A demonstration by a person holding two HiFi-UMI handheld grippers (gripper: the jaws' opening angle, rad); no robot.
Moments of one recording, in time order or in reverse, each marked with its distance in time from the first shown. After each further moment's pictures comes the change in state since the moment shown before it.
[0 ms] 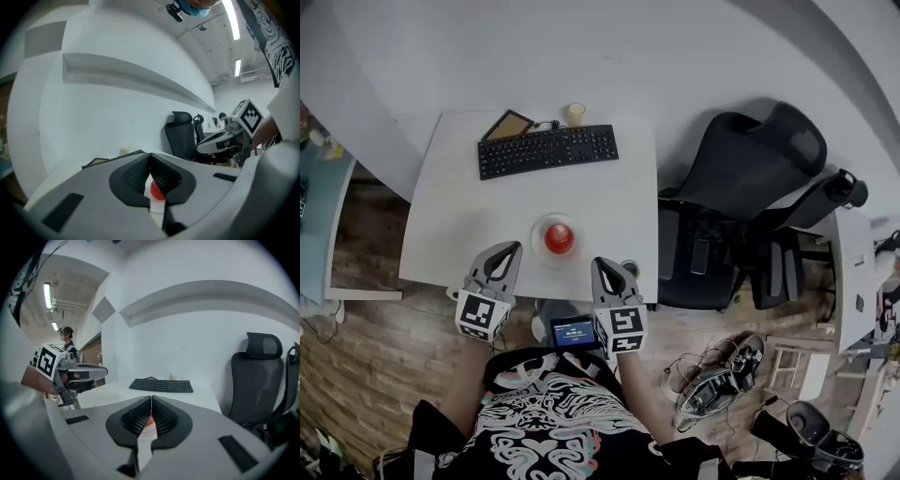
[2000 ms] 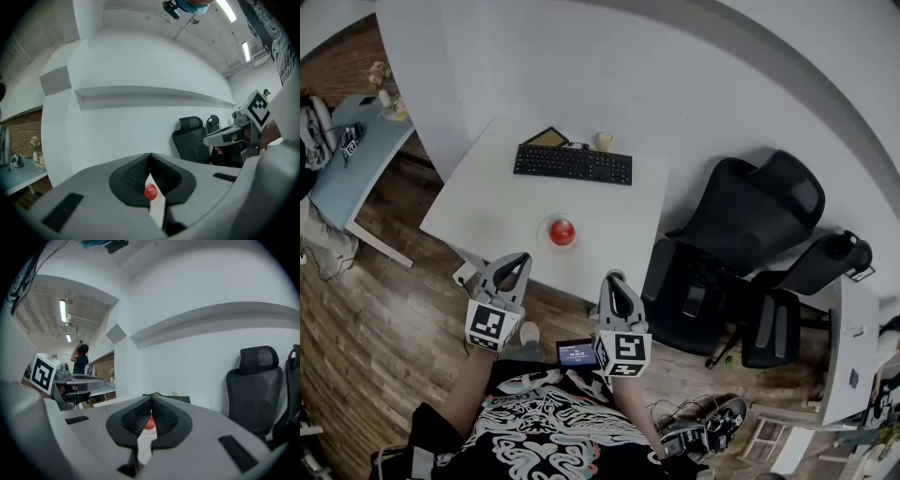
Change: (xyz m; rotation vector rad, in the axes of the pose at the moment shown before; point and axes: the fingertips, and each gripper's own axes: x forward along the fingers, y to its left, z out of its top) left arm -0.081 -0.131 0.068 0.047 -0.050 0.301; right arm -0.151 -0.023 0.035 -0.024 -0.188 0.121
